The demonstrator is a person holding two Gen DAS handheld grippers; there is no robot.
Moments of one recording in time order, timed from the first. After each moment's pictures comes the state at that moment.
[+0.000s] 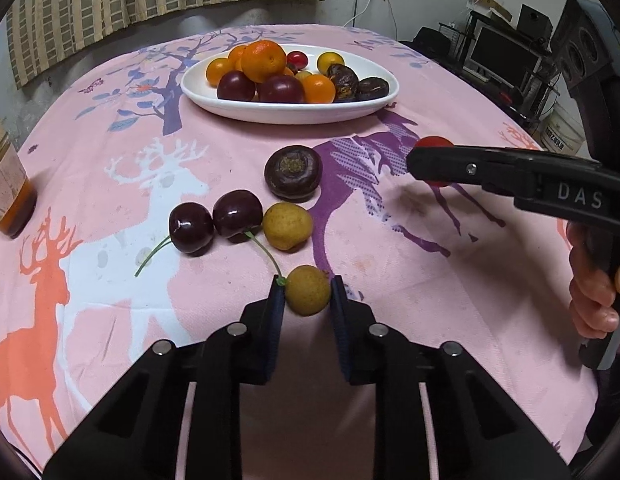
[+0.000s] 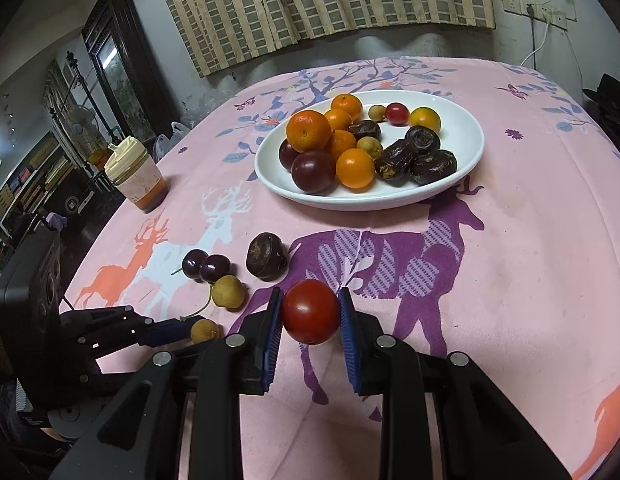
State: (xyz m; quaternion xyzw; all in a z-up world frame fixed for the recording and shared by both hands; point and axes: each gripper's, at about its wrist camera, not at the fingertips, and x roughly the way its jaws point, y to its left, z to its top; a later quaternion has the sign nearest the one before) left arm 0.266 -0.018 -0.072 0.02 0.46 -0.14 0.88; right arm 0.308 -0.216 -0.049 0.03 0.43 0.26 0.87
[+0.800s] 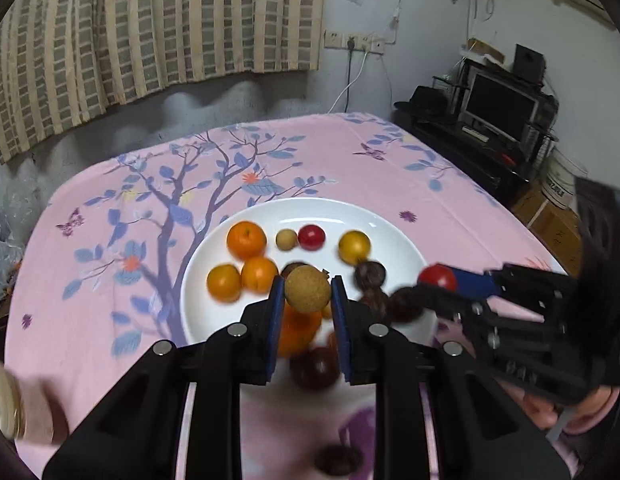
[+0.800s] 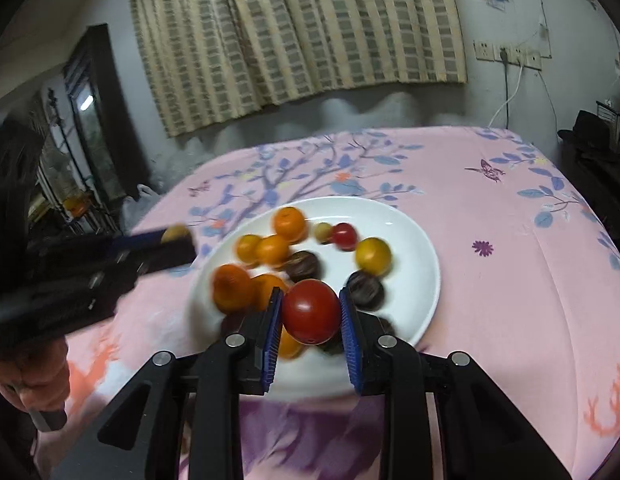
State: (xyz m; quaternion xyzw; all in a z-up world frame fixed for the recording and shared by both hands) left arm 0.456 -0.036 0.026 0.04 0.38 -0.16 0.91; right arm 0.419 -0.229 -0.009 0.04 0.34 0.20 0.92
